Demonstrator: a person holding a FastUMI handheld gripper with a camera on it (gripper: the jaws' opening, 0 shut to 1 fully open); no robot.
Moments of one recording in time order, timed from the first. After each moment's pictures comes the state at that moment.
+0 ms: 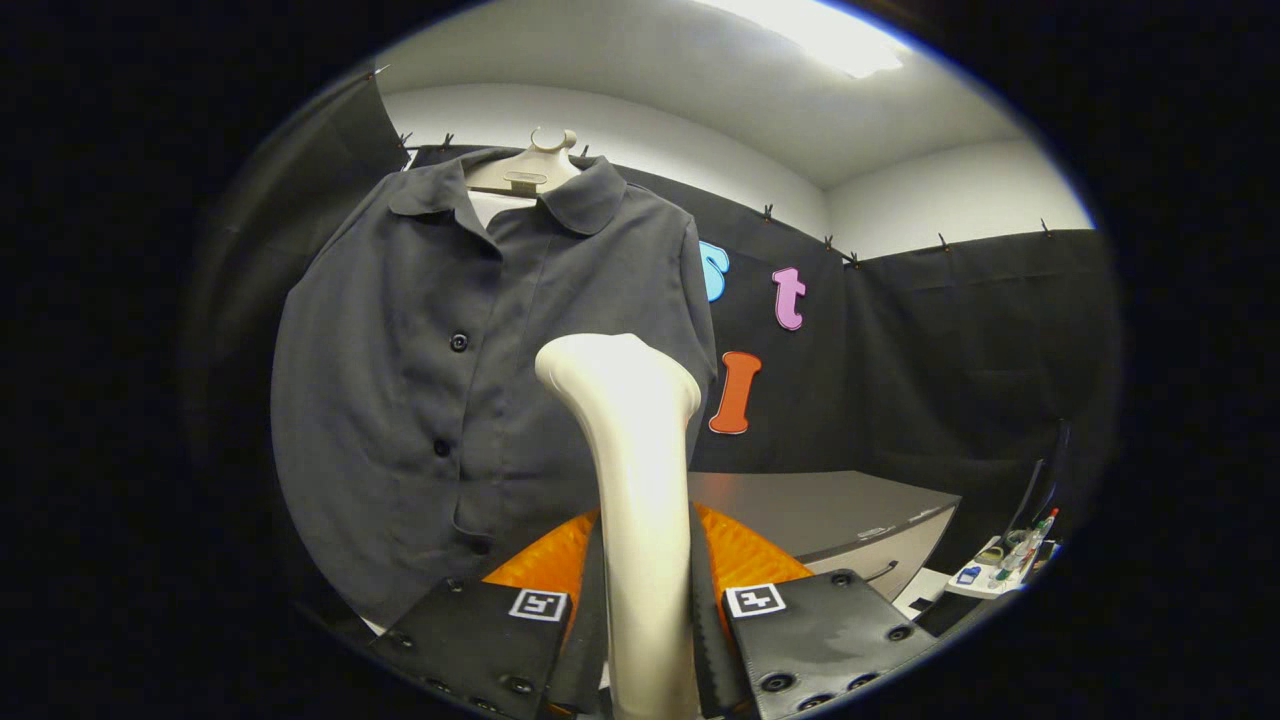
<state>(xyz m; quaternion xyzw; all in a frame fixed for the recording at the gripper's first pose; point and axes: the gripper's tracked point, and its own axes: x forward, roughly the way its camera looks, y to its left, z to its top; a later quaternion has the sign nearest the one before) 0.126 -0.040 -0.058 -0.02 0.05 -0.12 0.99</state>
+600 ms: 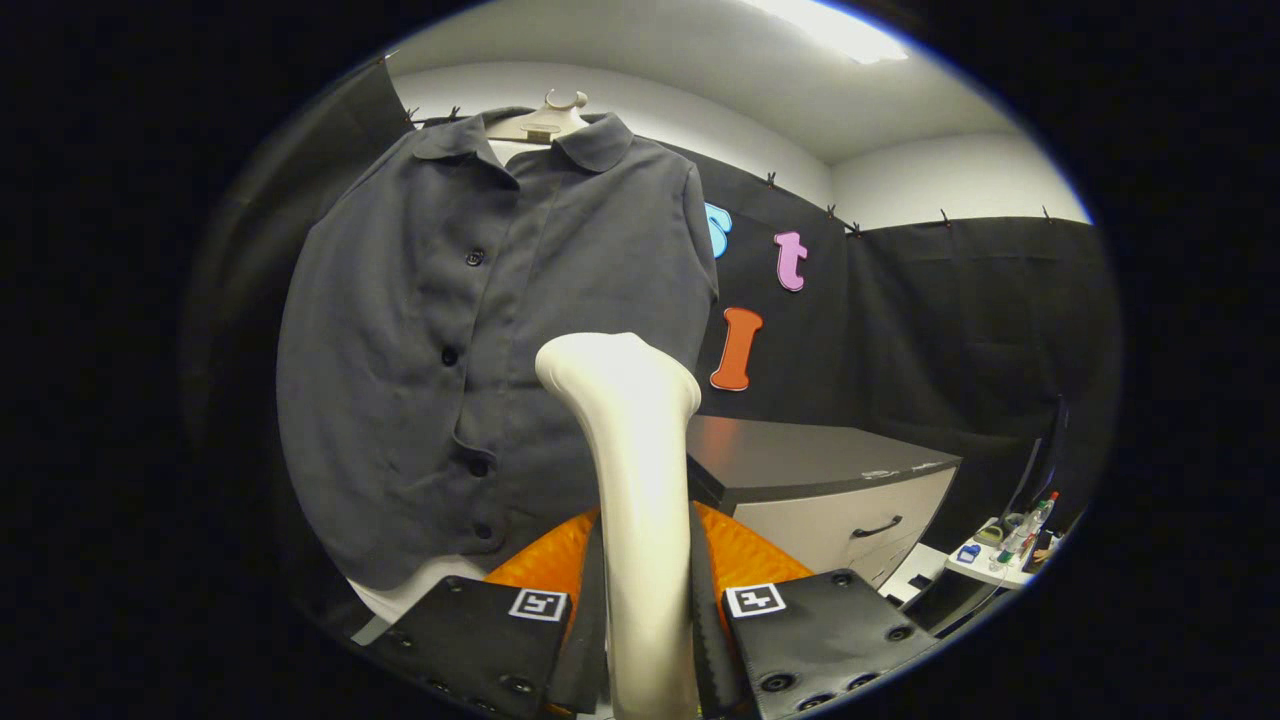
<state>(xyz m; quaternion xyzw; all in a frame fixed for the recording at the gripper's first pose) 0.091 -0.035 -0.128 -0.02 0.11 -0.12 0.99</state>
